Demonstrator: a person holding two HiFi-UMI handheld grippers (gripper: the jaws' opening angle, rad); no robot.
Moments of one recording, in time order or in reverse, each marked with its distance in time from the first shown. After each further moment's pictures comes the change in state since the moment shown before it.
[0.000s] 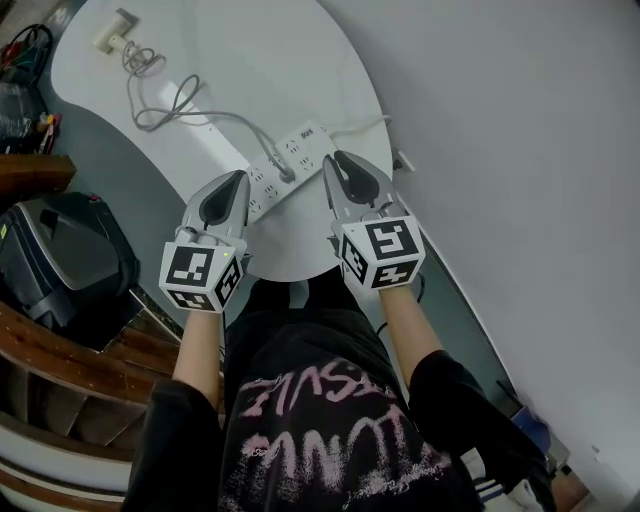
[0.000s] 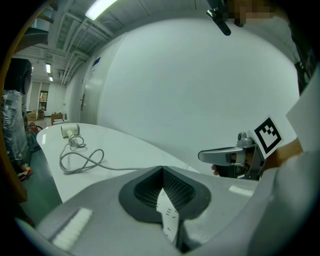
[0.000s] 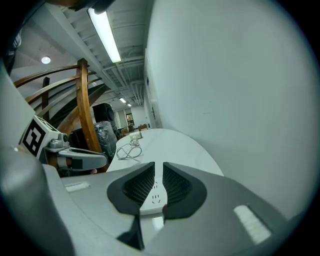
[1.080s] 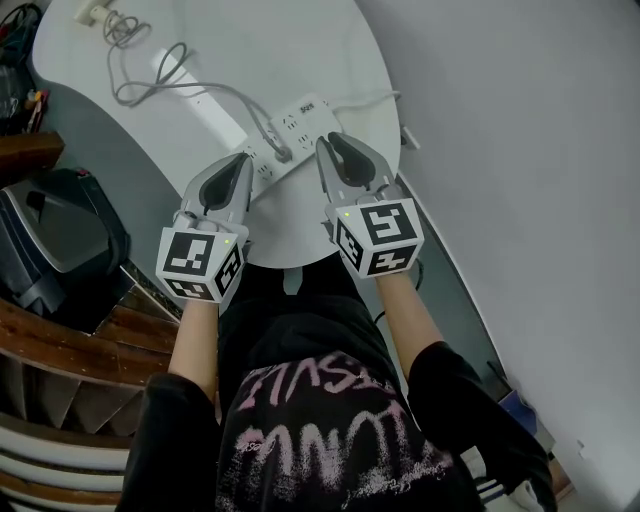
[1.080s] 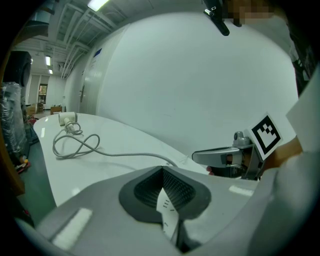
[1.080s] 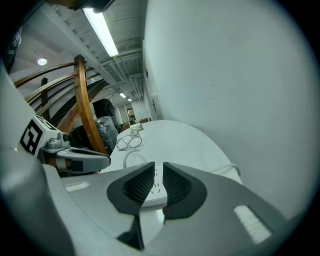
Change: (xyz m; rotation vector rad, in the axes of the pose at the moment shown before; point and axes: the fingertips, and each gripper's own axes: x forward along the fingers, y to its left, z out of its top) left arm 0.020 -0.002 -0.034 -0.040 0.057 -0.015; right arm 0.023 -0.002 -0.035 0.021 0.077 0.028
